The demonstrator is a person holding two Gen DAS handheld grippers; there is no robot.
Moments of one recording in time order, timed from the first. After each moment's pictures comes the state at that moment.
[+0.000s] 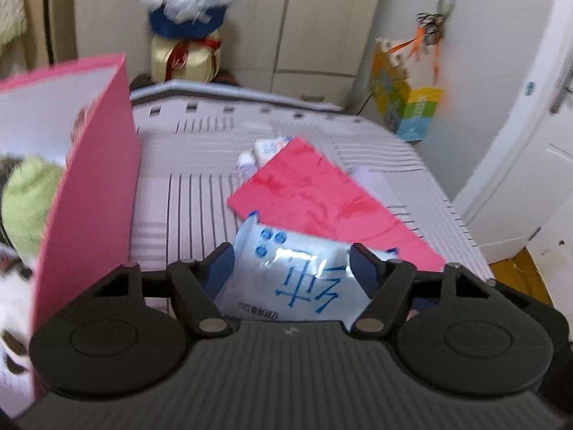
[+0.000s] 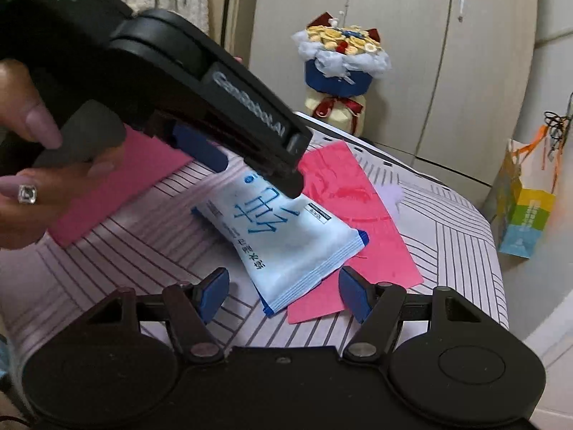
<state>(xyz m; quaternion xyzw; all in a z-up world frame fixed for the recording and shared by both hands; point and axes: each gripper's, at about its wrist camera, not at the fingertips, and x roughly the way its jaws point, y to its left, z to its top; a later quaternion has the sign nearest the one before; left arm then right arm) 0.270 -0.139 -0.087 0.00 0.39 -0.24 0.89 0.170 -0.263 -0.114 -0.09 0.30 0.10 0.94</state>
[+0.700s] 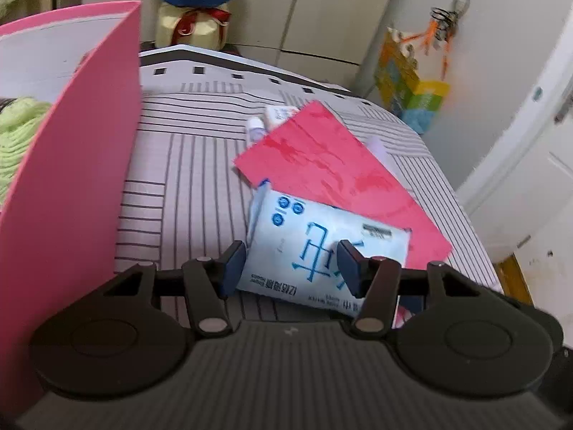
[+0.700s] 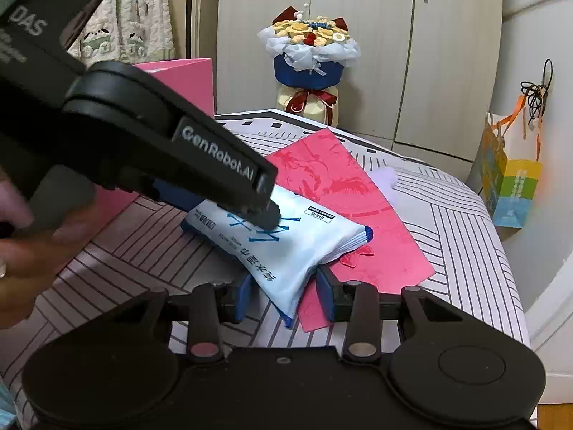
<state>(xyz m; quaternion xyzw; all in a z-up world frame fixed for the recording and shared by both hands) 0.270 -0.130 -0.110 -0.03 0.41 -0.26 0.87 0.181 -0.254 -0.122 -0.04 0.31 0.06 0.95</state>
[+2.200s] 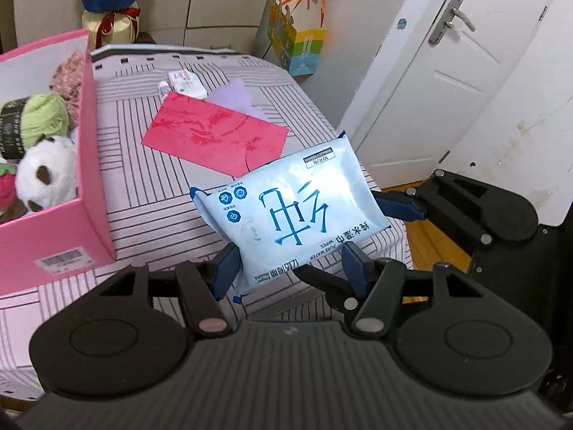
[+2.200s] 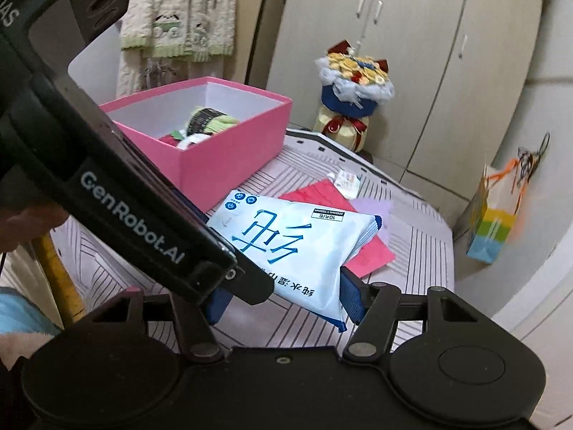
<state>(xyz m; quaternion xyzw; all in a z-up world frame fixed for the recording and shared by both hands) 0.113 -0.080 -0.024 0.03 0.44 -0.39 0.81 0.040 -0.211 -0.022 -0.14 0.31 0.10 0.94</state>
